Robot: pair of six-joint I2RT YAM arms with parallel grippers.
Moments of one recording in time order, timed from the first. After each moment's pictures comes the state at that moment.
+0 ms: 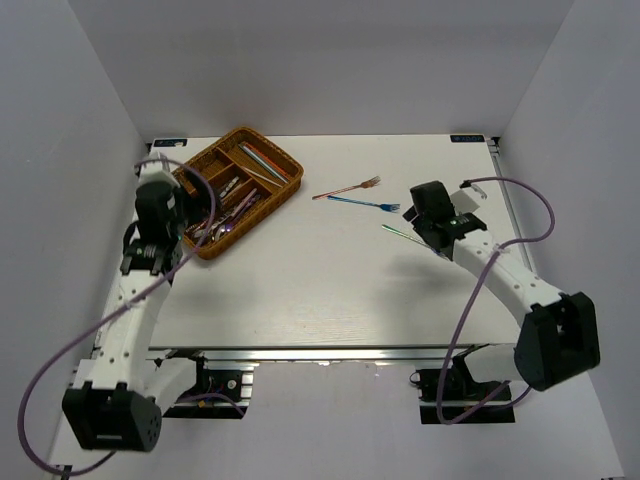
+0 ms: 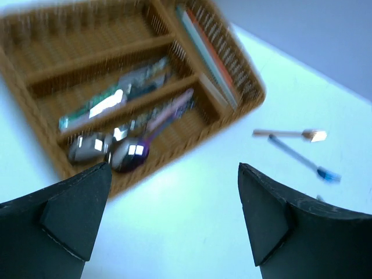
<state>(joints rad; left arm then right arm) -0.04 1.03 0.99 -0.29 -0.08 -0.43 0.43 1.31 0.98 -0.53 0.54 0.99</state>
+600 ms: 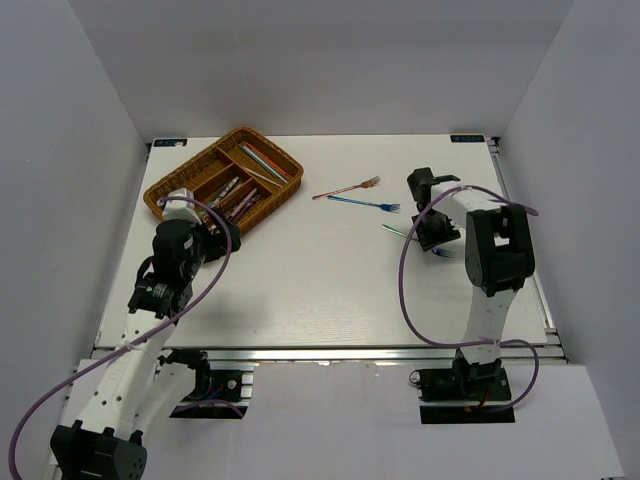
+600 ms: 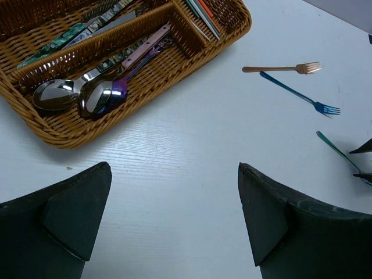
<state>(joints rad) -0.20 0.77 0.72 -0.34 -0.09 -0.44 0.24 1.99 1.40 -0.91 0.38 1.56</state>
